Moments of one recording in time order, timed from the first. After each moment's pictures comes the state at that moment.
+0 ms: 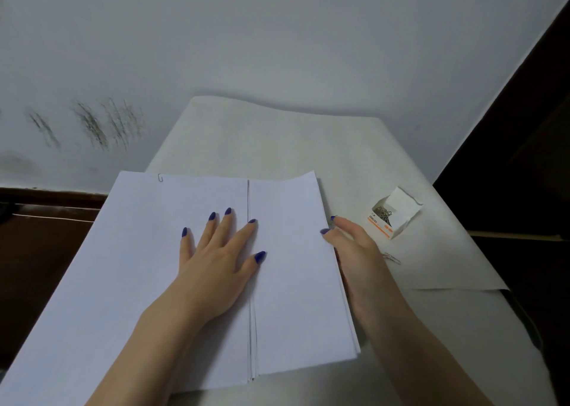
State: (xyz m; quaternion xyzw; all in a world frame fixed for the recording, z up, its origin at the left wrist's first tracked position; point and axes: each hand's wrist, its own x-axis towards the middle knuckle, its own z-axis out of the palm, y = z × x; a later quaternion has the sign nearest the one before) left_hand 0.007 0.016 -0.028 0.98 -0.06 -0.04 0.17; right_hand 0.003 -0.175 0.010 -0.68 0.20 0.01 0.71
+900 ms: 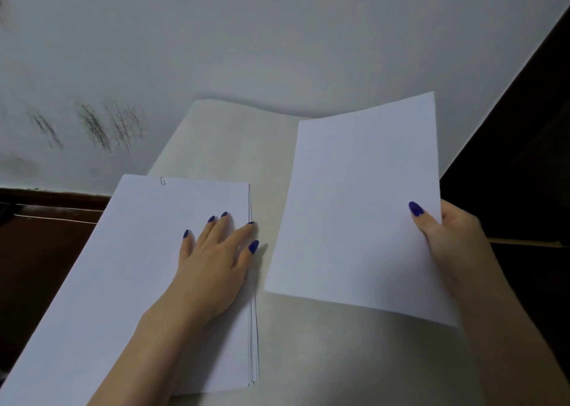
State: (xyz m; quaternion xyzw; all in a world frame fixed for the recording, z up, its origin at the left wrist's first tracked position) left_hand 0.007 0.015 -0.020 0.97 -0.04 0.01 0.25; right_hand 0.018 -0.284 0.038 -0.84 0.13 -0.18 0.50
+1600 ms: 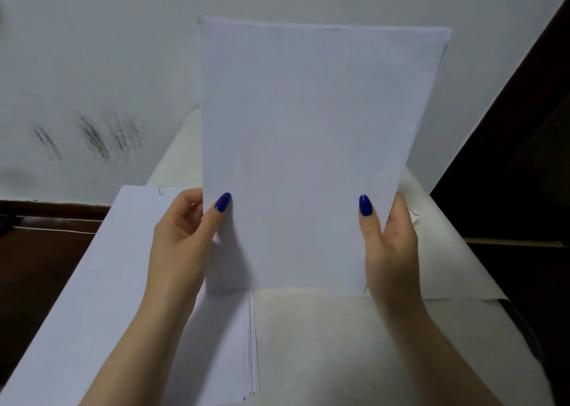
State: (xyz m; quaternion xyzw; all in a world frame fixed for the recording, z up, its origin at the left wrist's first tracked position) left_hand 0.003 0.023 0.024 0.64 0.01 0.15 0.76; right_hand 0.001 -0.193 0.036 -0.70 -0.10 -0.26 0.66
